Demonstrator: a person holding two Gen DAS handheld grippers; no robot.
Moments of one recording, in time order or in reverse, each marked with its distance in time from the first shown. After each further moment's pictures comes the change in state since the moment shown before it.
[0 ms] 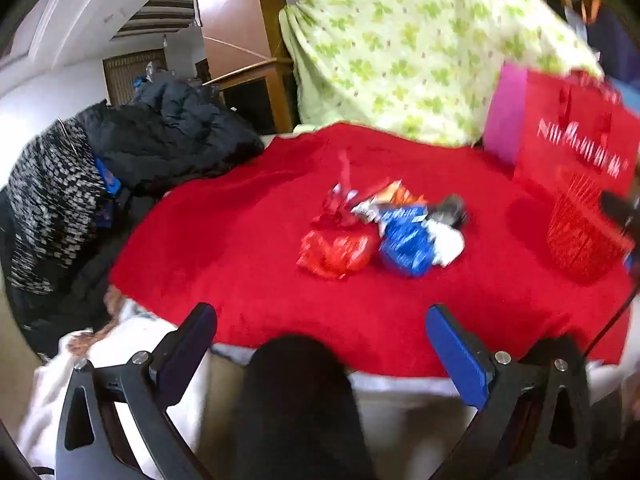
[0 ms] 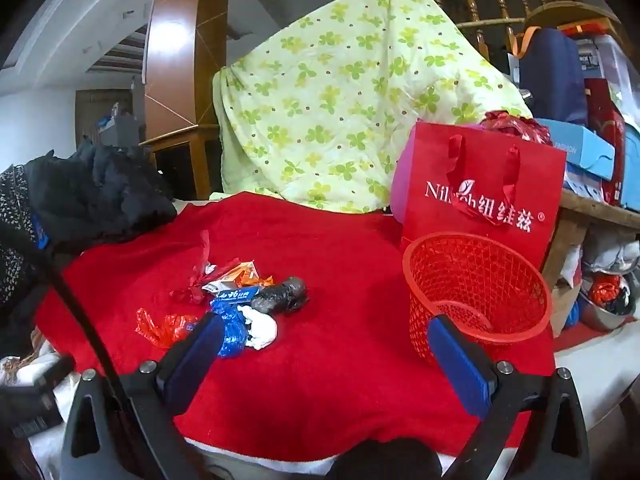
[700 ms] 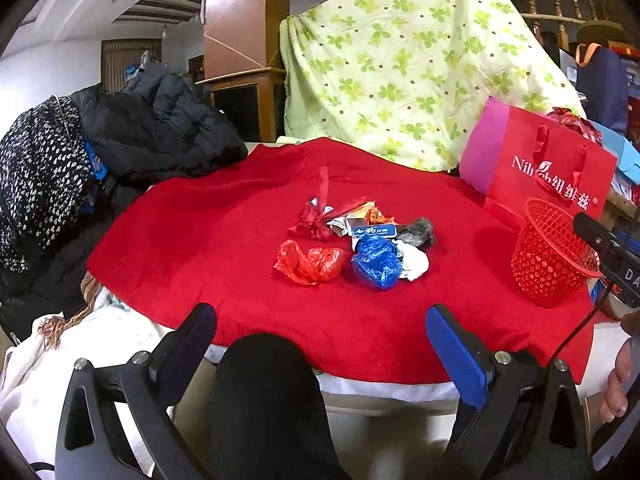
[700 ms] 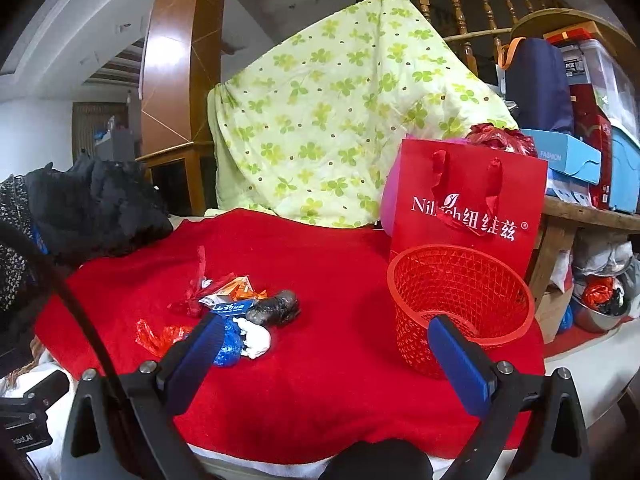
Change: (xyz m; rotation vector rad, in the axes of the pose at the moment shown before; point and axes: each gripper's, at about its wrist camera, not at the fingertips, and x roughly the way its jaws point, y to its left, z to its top) left arm -0.024 0.017 -0.007 -0.107 -0.069 -0.158; right arm -0.023 0.013 0.005 -0.021 -0.054 -0.043
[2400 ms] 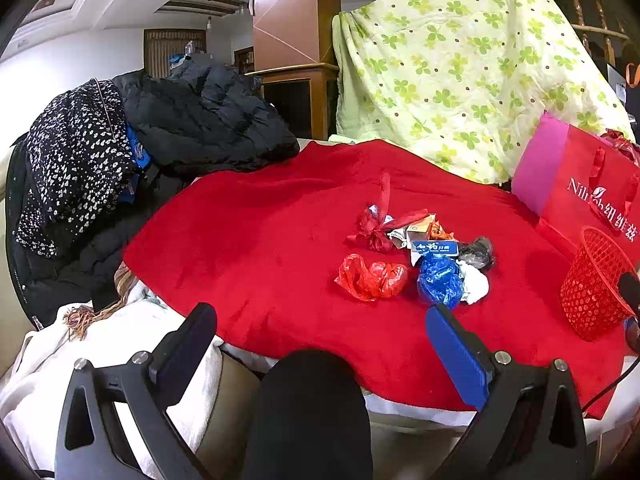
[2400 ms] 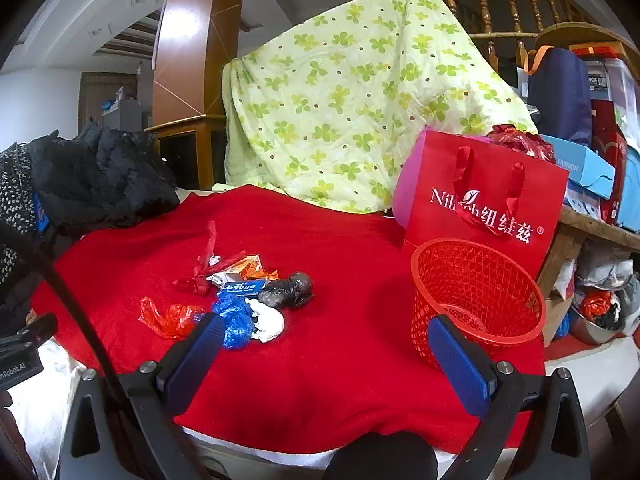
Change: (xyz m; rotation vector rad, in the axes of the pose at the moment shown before) left arm 0.027 0.043 0.021 -0.089 0.014 0.158; right arm 0.013 0.034 -0.005 -0.076 0.069 -0.005
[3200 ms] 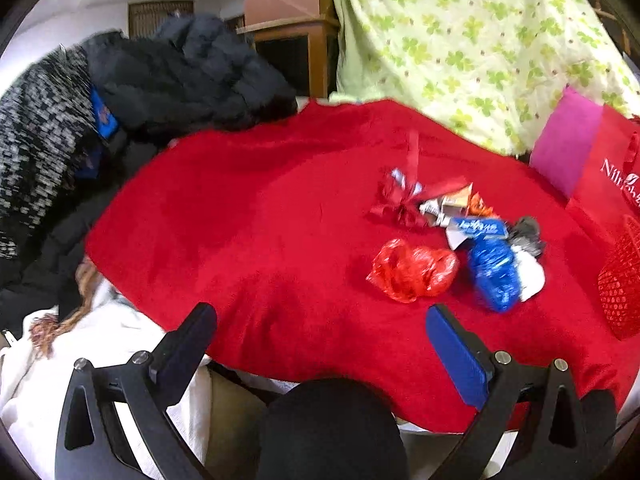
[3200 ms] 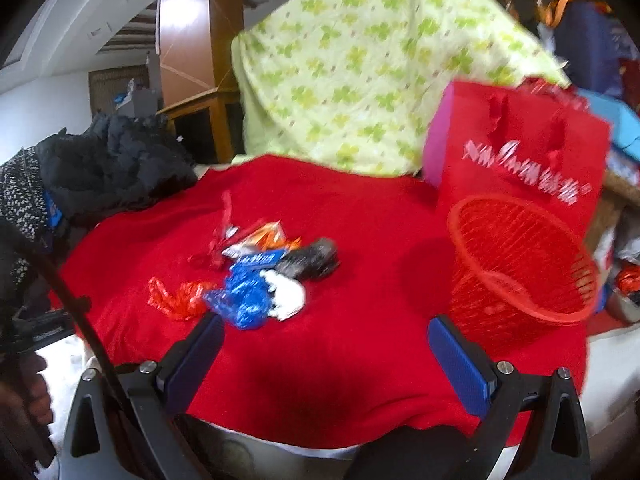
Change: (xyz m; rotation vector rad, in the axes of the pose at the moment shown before) left arm 0.132 0.032 0.009 0.009 0.157 -0.039; right arm 0.078 -0.008 -0.012 0.059 0.163 0.185
